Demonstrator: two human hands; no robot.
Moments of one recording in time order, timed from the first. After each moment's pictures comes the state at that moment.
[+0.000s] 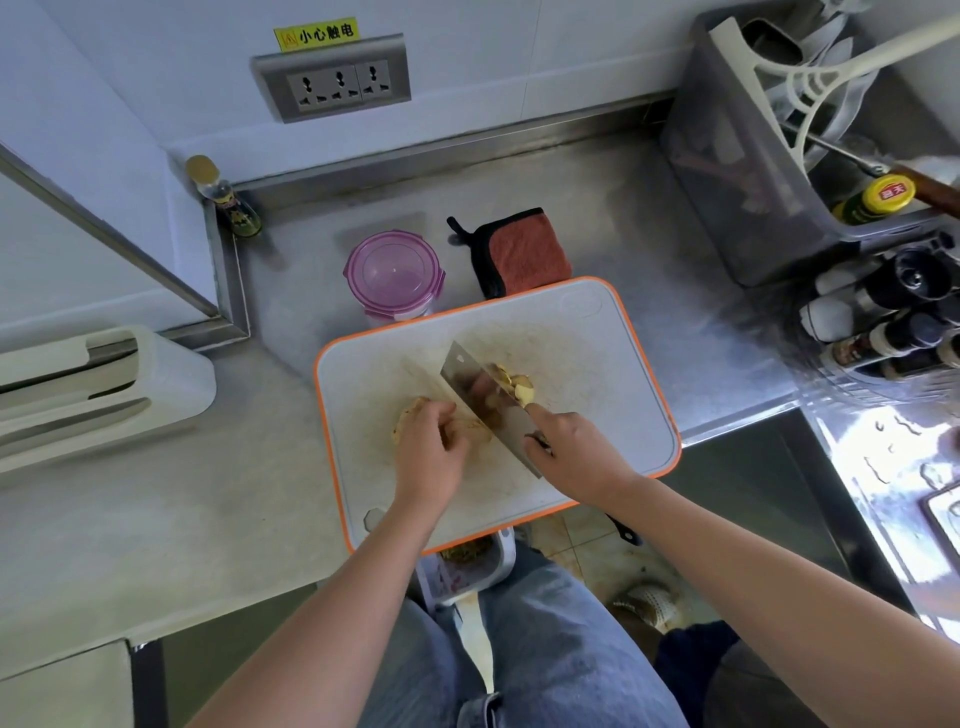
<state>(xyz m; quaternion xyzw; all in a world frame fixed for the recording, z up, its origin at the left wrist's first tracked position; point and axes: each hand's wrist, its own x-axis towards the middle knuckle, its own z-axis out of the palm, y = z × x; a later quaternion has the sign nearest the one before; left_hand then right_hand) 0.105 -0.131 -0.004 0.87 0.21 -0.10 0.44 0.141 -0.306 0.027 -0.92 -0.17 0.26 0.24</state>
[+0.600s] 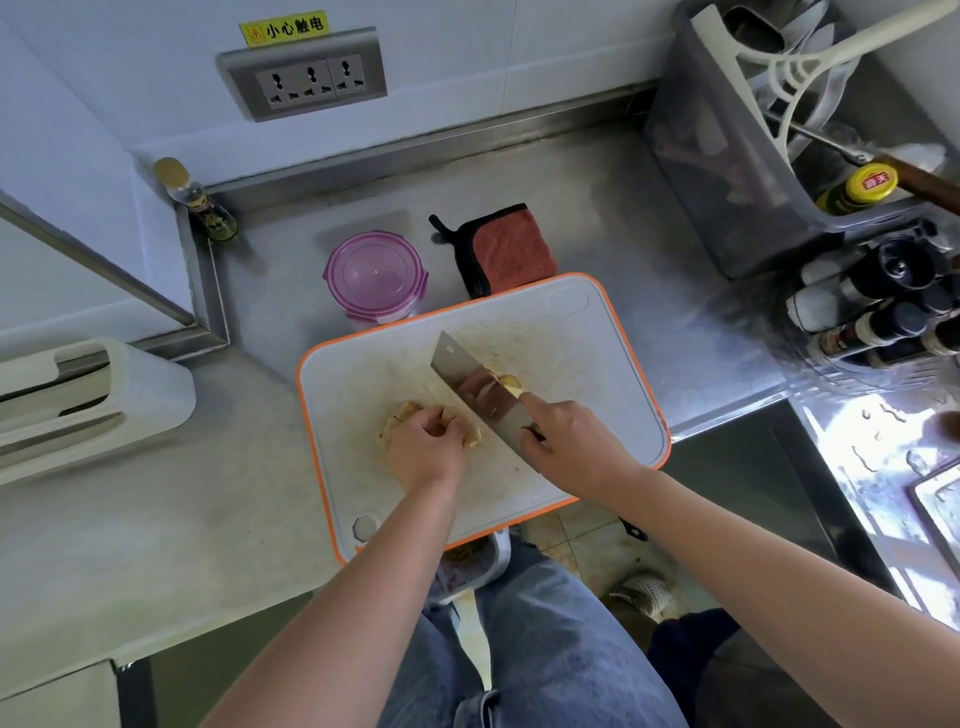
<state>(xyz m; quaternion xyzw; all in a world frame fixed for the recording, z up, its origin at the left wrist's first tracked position) 0.124 -0.155 -0.007 0.71 0.44 -0.07 0.55 0.149 -0.308 0.050 -0.93 -0.18 0.24 0.21</state>
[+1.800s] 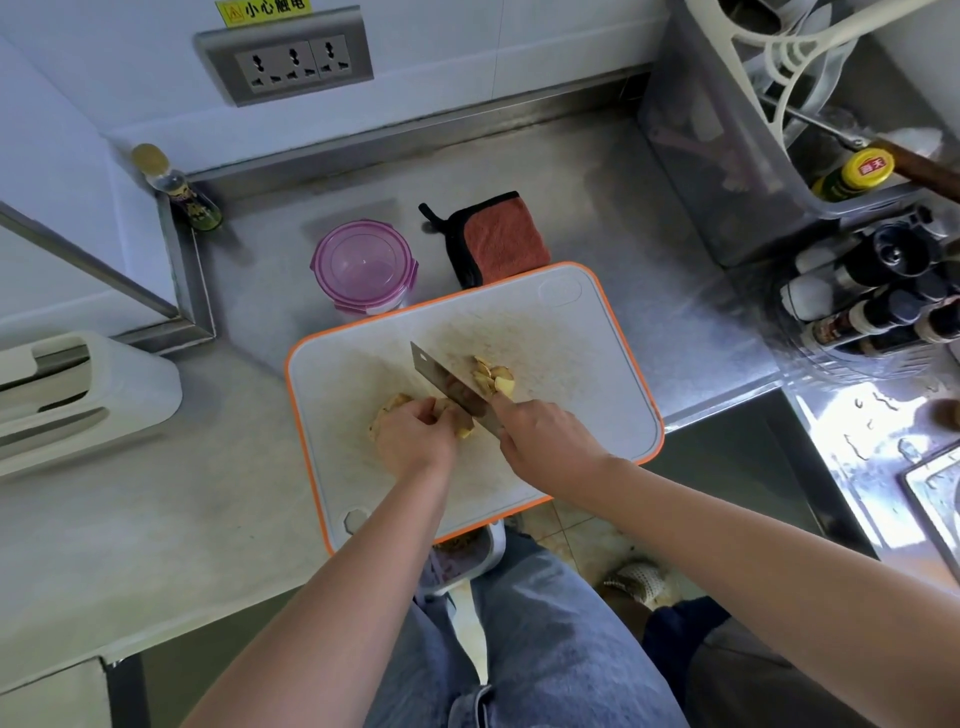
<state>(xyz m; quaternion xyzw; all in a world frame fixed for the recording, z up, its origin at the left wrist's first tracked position) 0.128 -0.156 -0.007 0.74 0.42 -0.08 0.52 0.148 -0.289 0.041 -0.93 -0.24 0.27 0.09</state>
